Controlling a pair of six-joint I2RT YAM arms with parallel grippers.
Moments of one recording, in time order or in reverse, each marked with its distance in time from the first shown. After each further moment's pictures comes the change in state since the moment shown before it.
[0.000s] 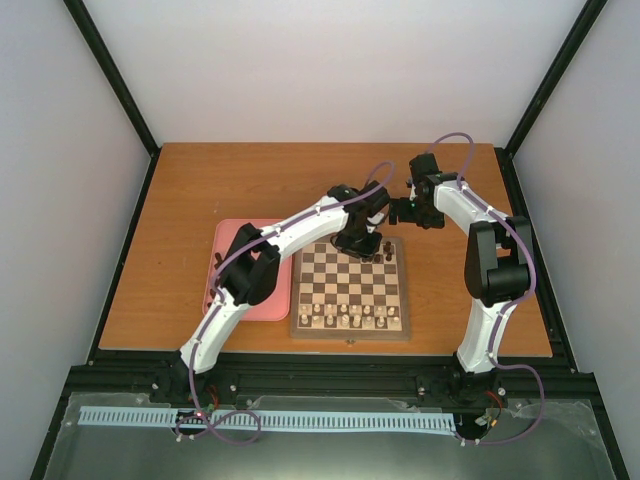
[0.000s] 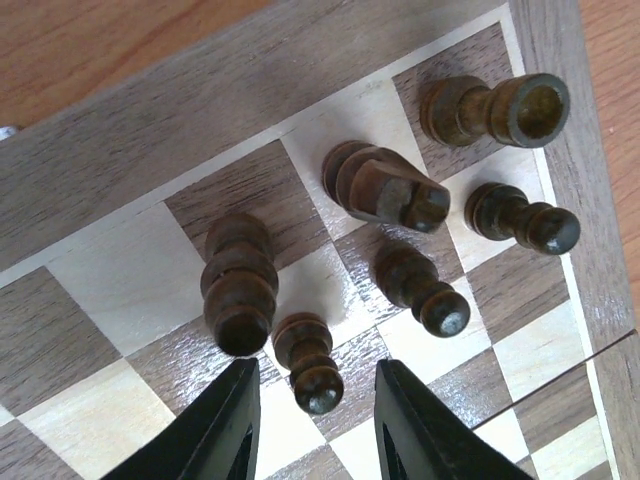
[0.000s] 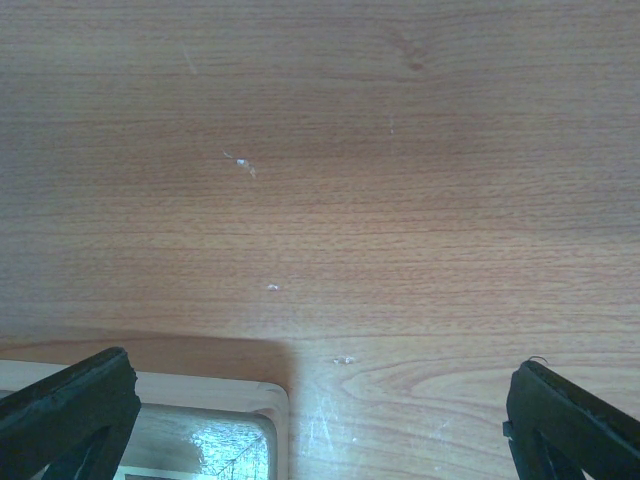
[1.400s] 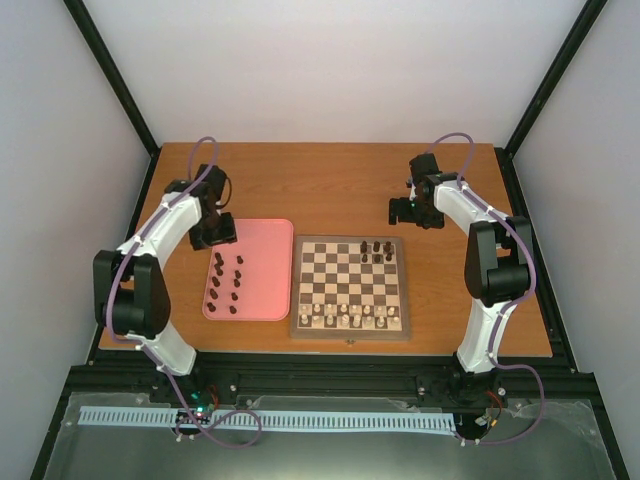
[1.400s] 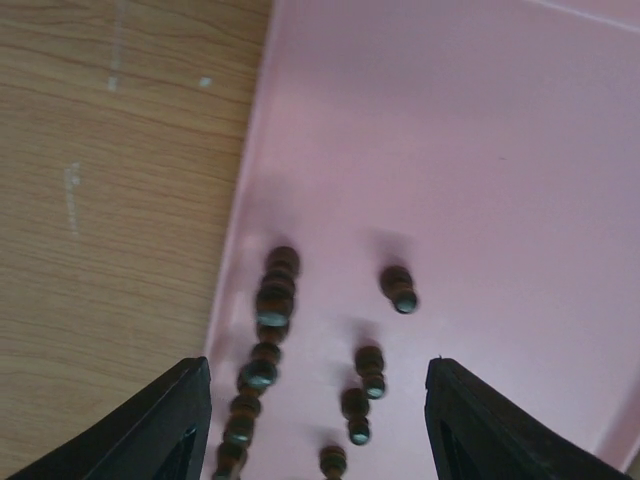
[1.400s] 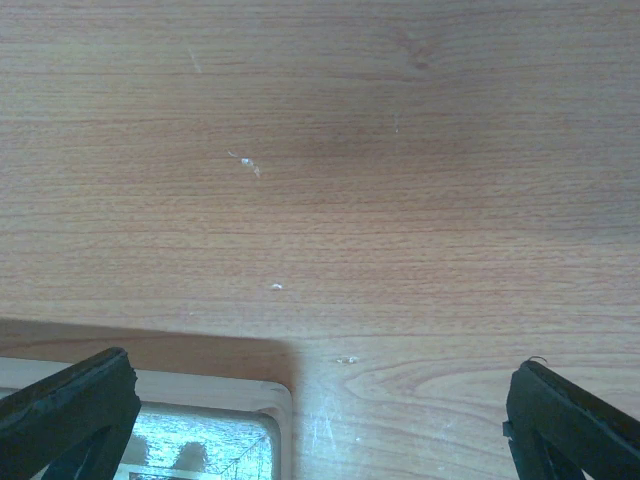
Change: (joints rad) left arm 0.683 -0.729 -0.828 0.053 -0.273 -0.001; right arm 0.000 0.000 0.000 0.000 -0.007 0.000
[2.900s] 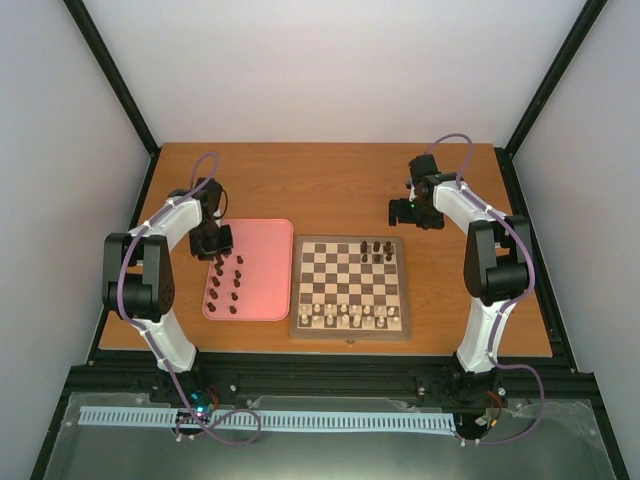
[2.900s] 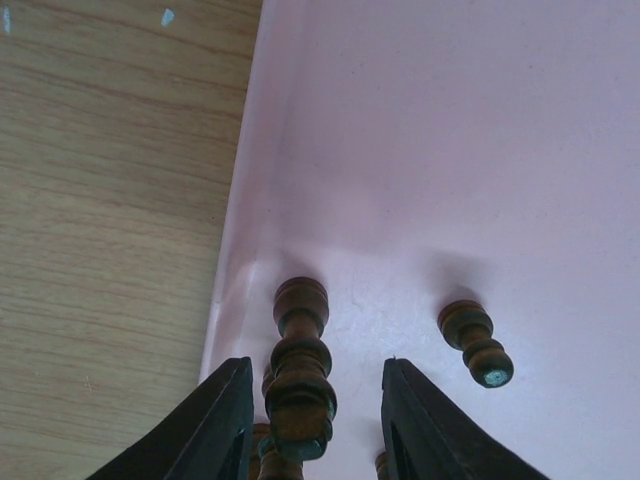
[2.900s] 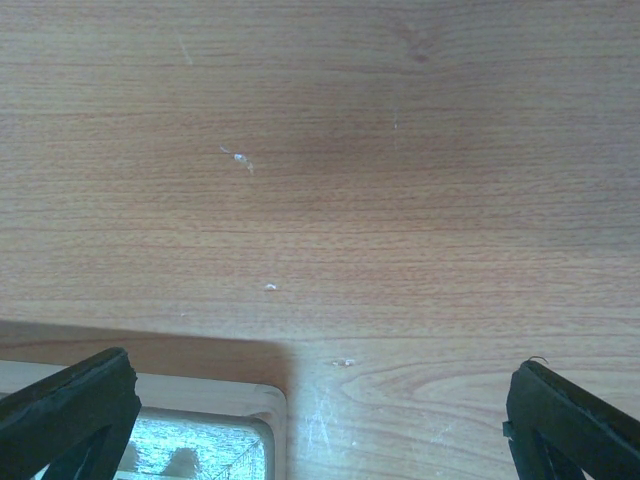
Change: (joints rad) left arm 0.093 0.109 -0.098 0.105 0.075 0.075; right arm 0.000 0.010 0.000 0.000 0.004 -0.007
